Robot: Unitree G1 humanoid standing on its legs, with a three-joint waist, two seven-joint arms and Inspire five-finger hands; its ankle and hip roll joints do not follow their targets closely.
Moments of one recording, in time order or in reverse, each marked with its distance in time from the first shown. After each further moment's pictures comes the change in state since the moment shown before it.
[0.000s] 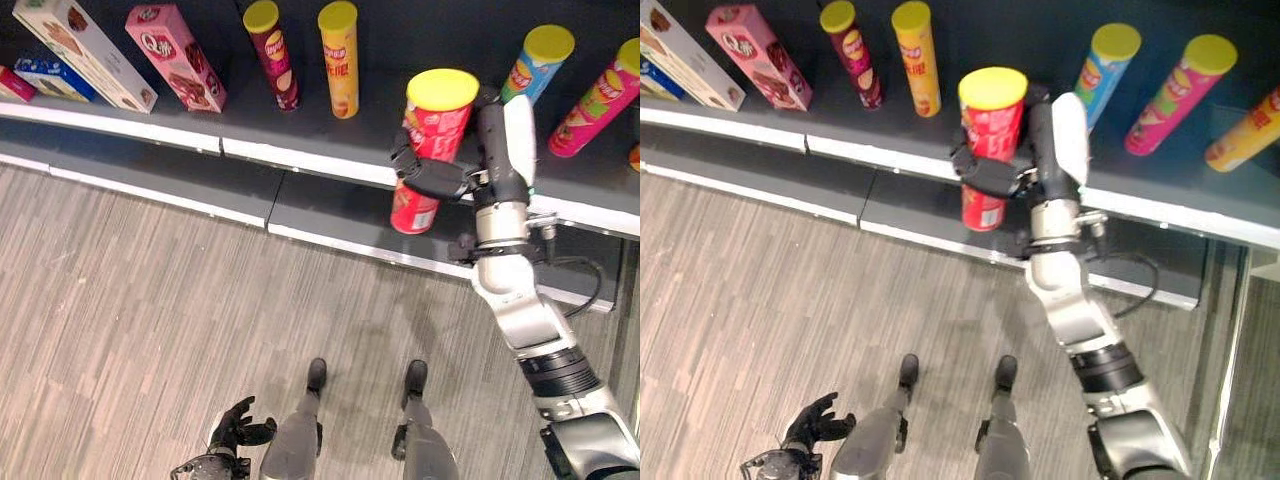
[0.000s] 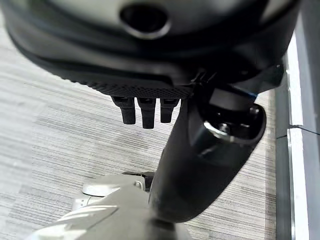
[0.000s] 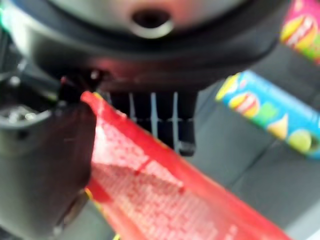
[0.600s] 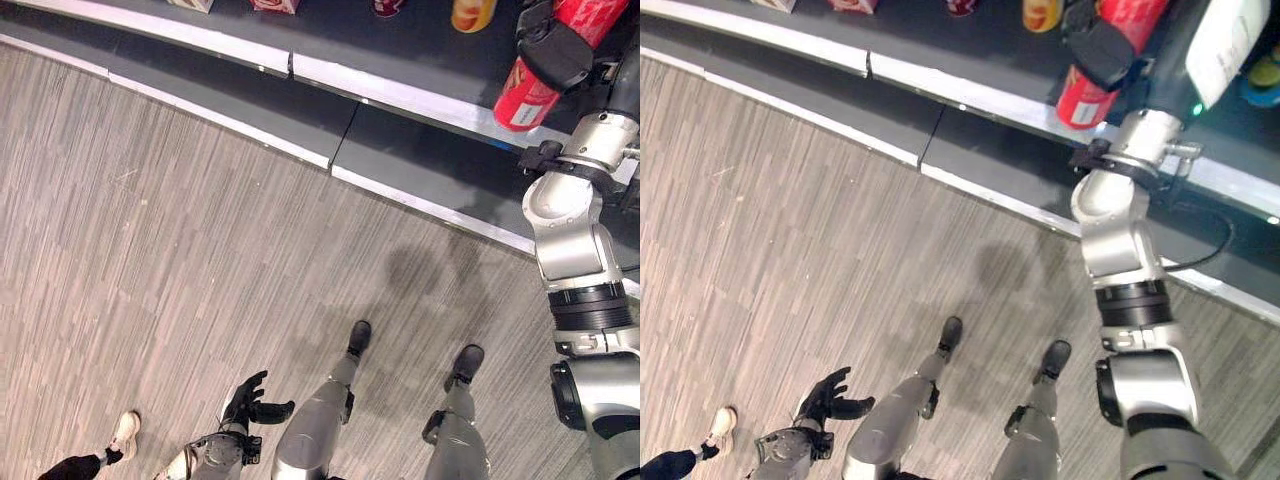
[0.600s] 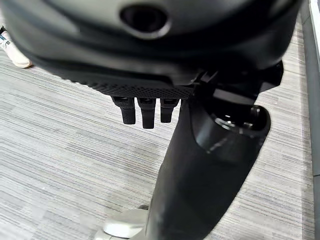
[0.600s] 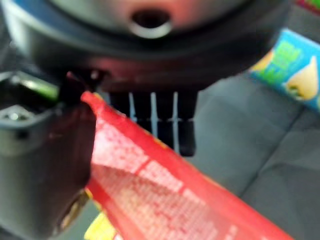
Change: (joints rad) left arm -0.077 0.015 -0.075 0.001 0.000 -0.056 0.028; right arm -0.343 -0.042 -0.084 0.305 -0.105 0.072 -0.308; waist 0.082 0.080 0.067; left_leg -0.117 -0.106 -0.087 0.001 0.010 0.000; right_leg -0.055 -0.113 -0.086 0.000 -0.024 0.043
